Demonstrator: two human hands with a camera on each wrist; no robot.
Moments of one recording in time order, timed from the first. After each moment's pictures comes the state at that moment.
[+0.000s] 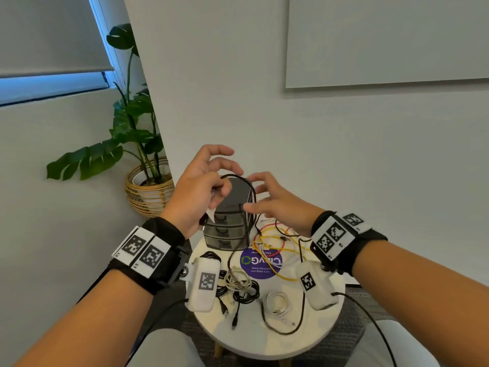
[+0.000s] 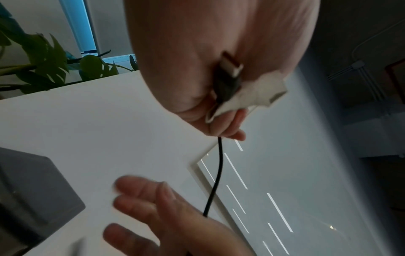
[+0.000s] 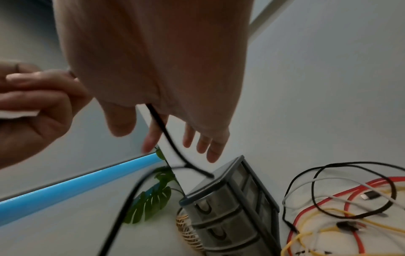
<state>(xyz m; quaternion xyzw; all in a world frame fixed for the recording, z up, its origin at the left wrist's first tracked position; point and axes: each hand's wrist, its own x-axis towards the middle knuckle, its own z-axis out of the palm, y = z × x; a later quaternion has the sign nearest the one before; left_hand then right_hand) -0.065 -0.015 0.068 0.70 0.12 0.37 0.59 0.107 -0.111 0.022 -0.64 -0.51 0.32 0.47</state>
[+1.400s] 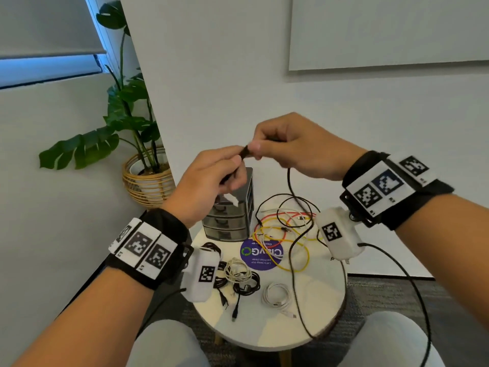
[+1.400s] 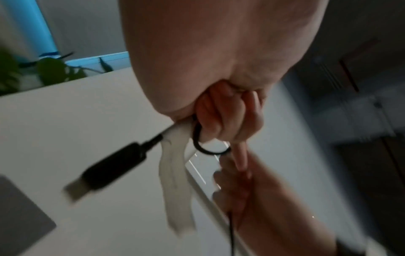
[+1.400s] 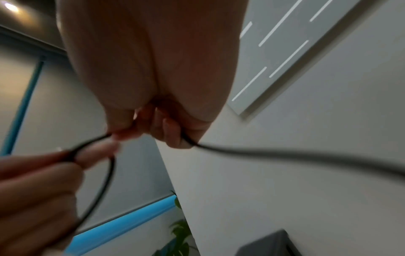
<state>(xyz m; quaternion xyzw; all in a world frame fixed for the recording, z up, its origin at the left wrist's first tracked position) -0.061 -0.018 0.070 0.81 0.06 0.31 0.49 0.119 -0.129 0.116 -0.59 -0.70 0.13 0.38</state>
